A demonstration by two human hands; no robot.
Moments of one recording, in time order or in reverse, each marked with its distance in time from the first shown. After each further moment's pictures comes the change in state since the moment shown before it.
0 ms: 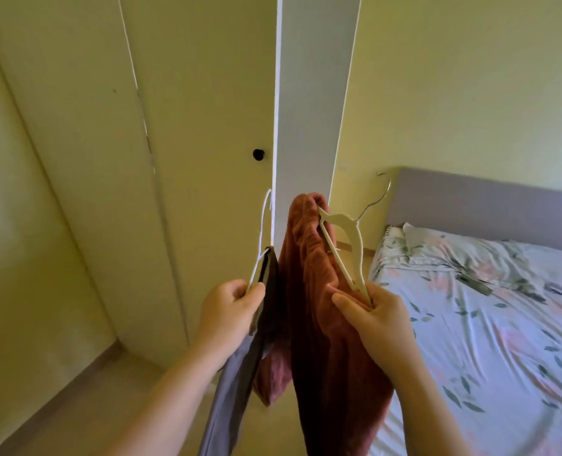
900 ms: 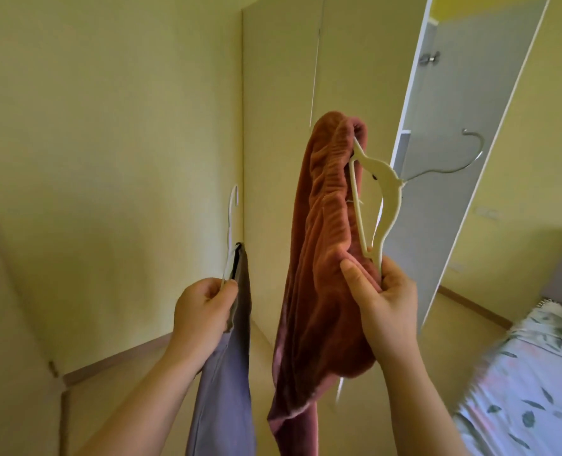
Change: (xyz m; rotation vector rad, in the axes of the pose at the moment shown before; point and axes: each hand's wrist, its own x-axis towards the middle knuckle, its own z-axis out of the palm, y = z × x) left_hand -0.298 0.073 -0.077 0.106 0.700 0.007; right_hand -0.157 -0.113 -0.058 0.663 -0.382 -0.270
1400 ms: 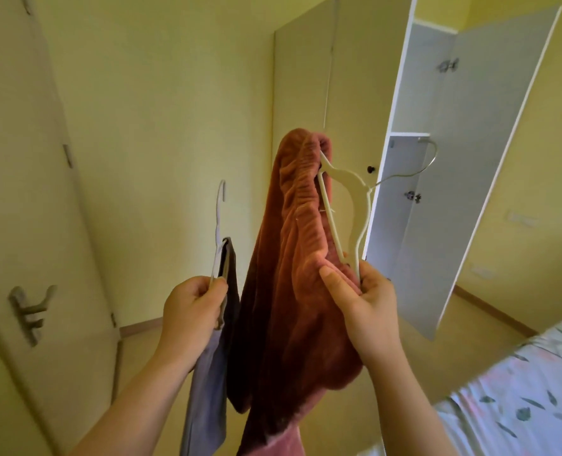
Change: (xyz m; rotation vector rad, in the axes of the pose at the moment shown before) left_hand -0.203 0.071 0.004 0.032 0.203 -0.012; right_hand -0.116 -0.081 -0.116 0.176 -0.243 0.034
